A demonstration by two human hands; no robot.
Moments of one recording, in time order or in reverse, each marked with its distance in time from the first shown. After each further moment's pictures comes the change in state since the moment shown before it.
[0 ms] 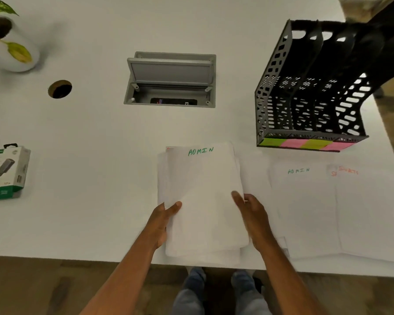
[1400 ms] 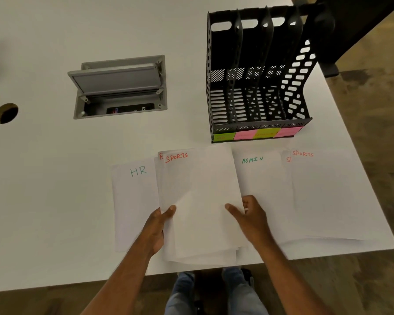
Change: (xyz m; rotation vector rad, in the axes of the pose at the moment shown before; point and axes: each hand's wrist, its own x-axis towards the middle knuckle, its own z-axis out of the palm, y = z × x) left_hand 0.011 -0.034 0.125 0.072 -0.047 -0.081; right_hand 0.031 0.058 -0.133 -0.133 0.148 -0.100
